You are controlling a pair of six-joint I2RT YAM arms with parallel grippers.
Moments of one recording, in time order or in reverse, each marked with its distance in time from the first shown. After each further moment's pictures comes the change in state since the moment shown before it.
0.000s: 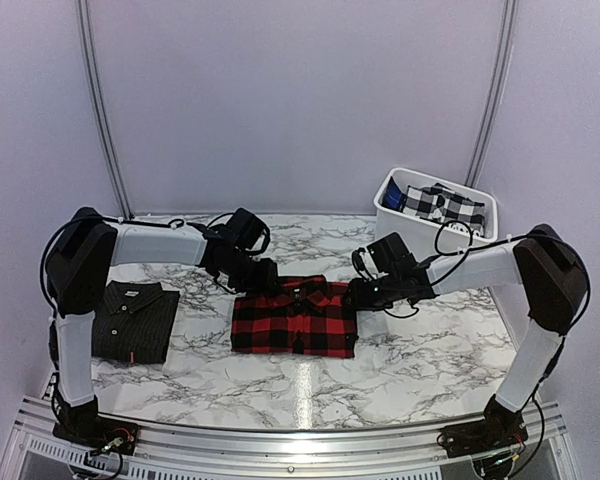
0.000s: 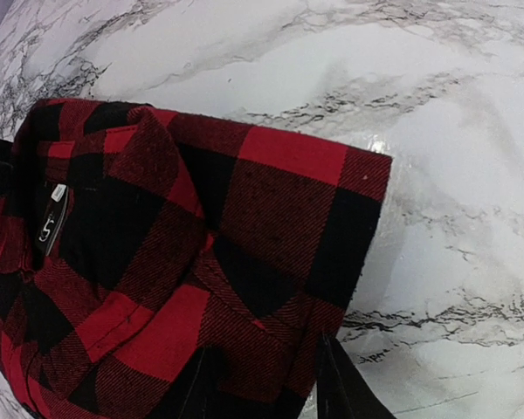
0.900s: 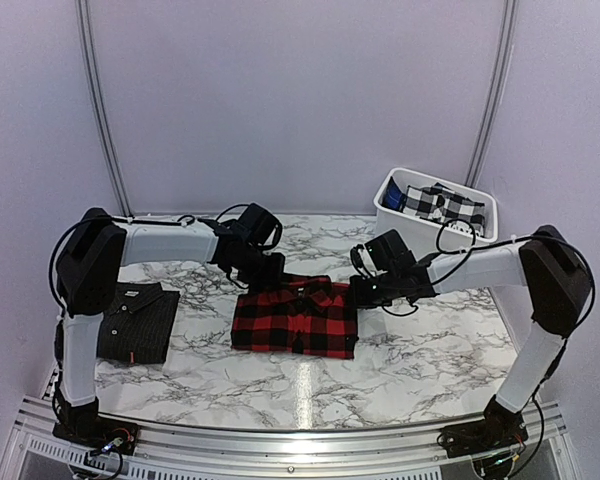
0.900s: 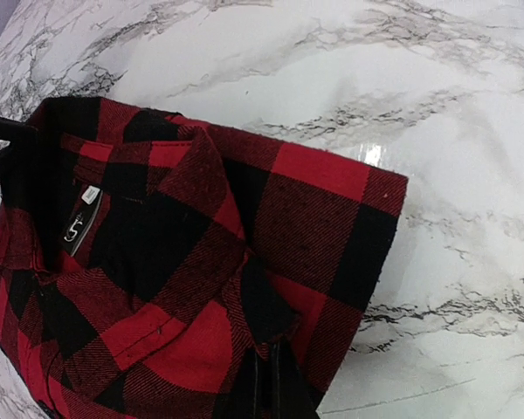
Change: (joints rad) left arm -0.038 0.064 0.121 -0.019 -0.087 0.030; right arm 0.024 -0.016 0.019 -0.024 0.026 0.004
